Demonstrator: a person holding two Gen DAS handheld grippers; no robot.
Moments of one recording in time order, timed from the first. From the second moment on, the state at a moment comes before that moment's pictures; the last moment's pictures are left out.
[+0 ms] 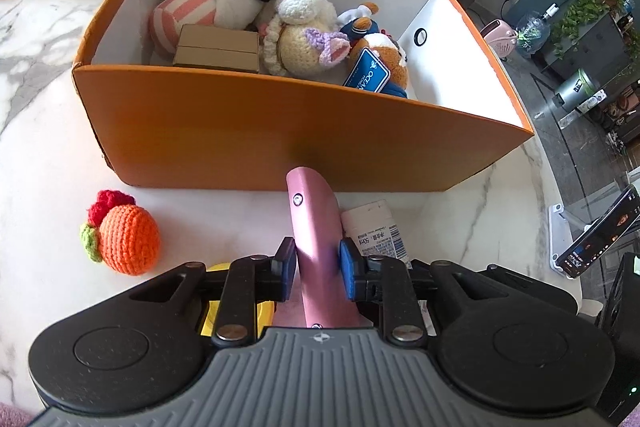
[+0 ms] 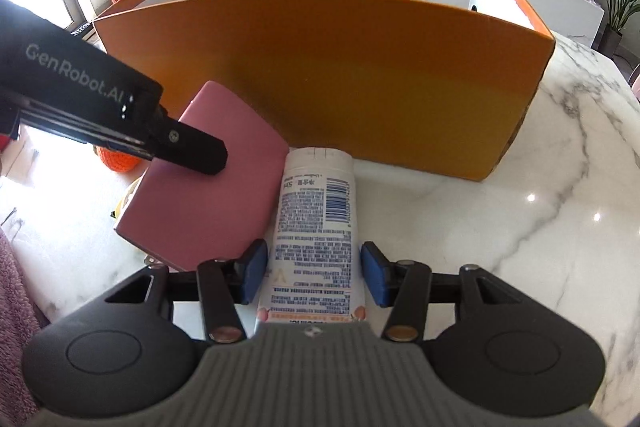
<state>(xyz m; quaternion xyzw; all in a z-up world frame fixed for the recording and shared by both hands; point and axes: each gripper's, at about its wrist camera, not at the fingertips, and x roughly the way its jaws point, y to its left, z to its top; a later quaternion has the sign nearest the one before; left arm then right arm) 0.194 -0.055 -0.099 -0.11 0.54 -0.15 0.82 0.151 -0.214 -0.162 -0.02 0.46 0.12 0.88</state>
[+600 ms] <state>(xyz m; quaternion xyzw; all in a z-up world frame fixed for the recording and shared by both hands) 0.182 -0.051 -0.080 -0.12 0.52 -0.17 0.82 0.148 -0.228 -0.145 0.03 0.46 0.12 0.88</state>
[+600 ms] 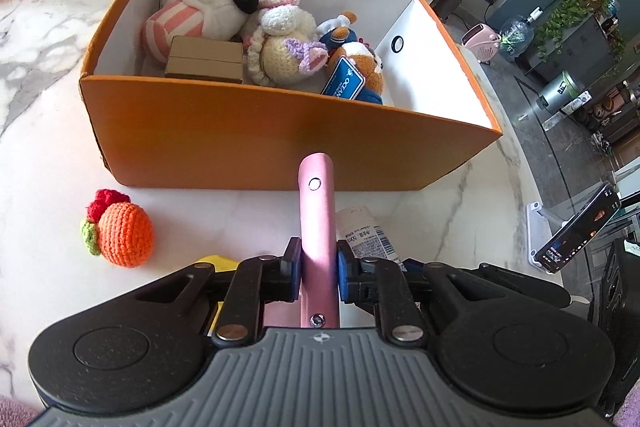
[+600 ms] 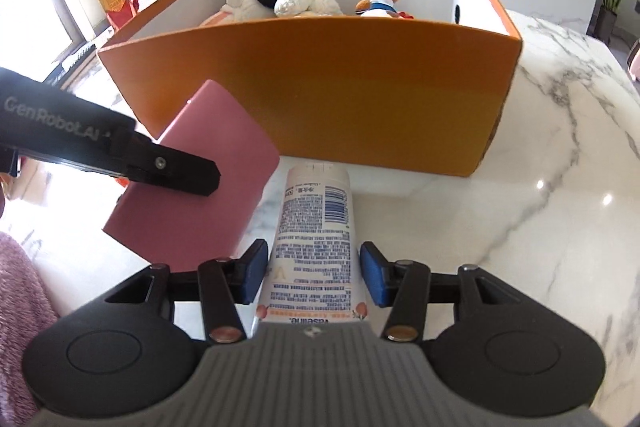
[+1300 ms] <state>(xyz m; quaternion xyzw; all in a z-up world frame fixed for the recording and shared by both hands) 0.157 -0.019 -0.061 -0.14 0.52 -0.17 0.83 0.121 -0.258 -0.122 0.18 0.50 0.13 0.84</state>
